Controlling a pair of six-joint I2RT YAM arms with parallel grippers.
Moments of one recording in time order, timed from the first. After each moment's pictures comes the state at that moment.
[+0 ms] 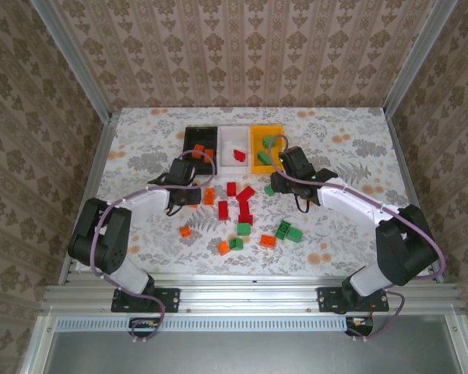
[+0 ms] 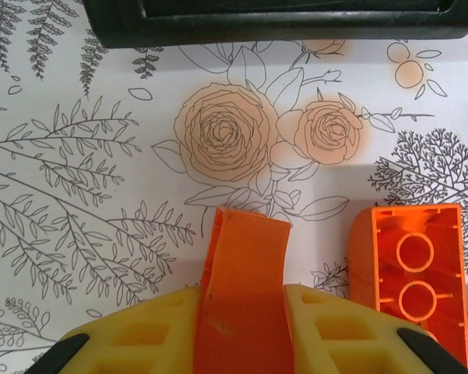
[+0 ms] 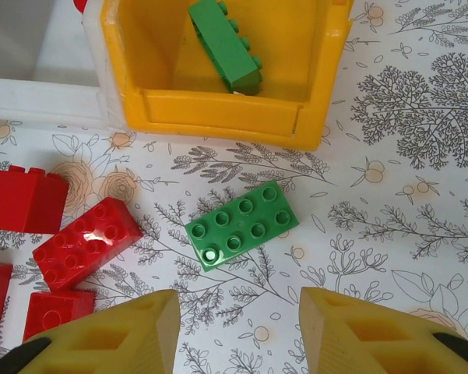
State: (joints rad) left arm -0.43 1.58 0.83 -0.28 -0.05 -0.31; right arm 0.50 1.50 1.01 -0.40 0.15 0.38
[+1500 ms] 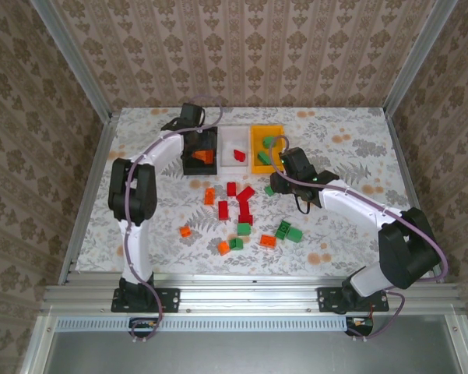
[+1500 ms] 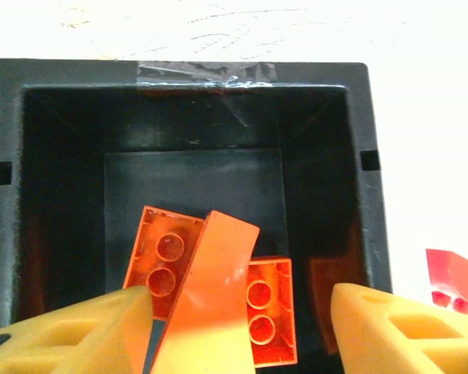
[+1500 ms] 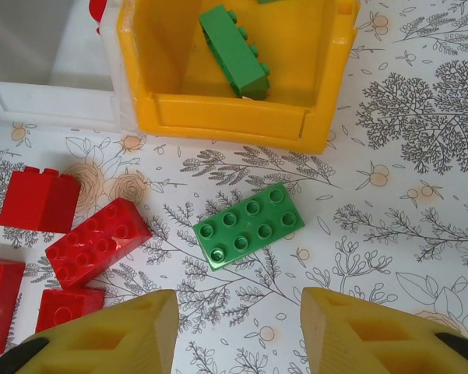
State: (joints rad) left arm -0.35 2.11 1.70 -0.52 0.01 -0.28; right arm 0.50 1.48 0.99 -0.38 0.15 0.37
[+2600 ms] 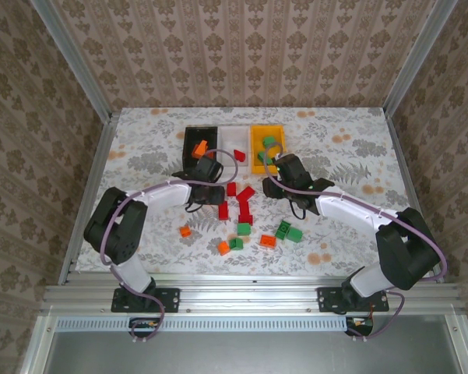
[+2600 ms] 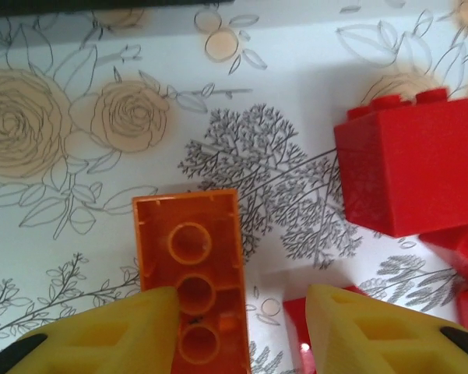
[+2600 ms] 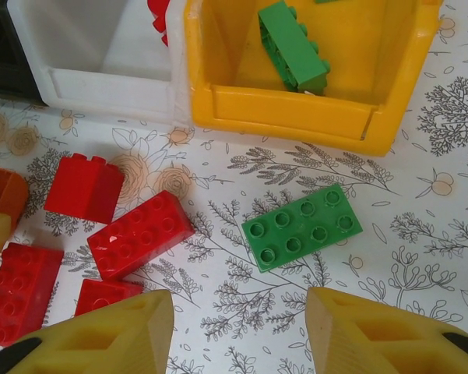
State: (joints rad) left arm -0.62 1.71 1.01 -0.41 -0.07 -0.45; right arm 0.56 1.48 0.92 -0.25 0.13 0.37
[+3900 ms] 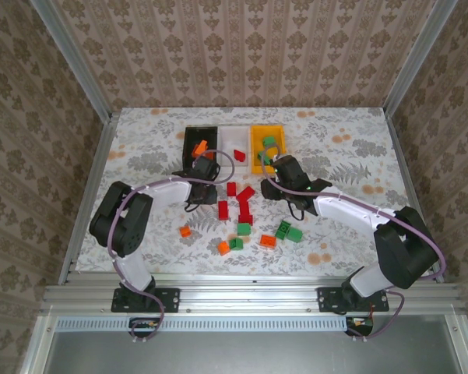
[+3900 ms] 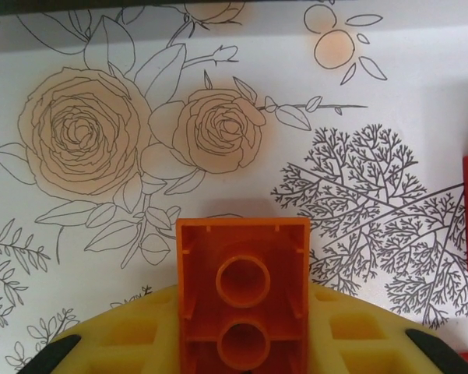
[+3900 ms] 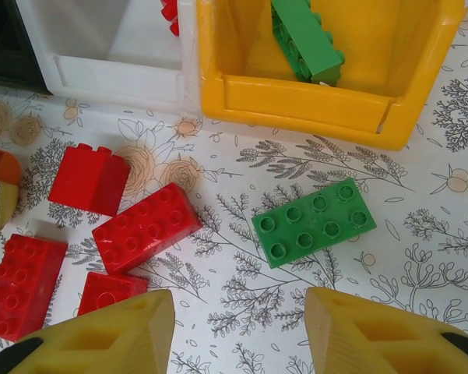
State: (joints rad) left arm -0.57 1.77 1.01 -0.40 -0.14 -0.44; right arm 0.57 1.49 0.92 -0.25 0.13 0.37
